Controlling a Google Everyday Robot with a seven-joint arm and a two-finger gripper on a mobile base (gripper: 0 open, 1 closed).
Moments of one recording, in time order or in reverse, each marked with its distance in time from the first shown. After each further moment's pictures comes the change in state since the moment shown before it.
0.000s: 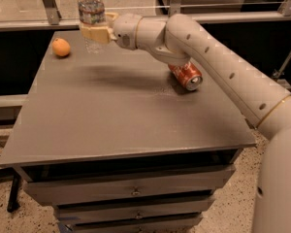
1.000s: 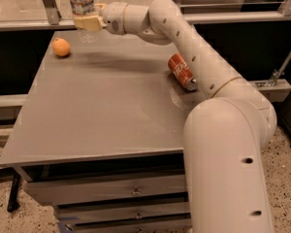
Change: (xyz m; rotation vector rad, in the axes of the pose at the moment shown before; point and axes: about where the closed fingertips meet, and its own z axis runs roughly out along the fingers) arm 0.018 -0.059 0.060 -0.071 0.053 -0.012
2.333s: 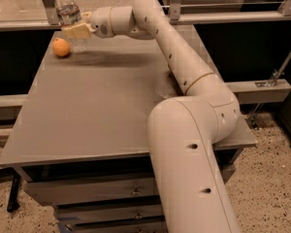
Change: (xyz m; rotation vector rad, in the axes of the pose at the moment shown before) arm 0.039 0.010 0.048 -0.140 0.116 0.030
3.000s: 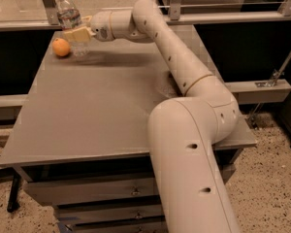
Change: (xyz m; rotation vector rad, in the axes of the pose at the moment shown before) arm 0.012 0.000 0.004 -0.004 0.004 0.015
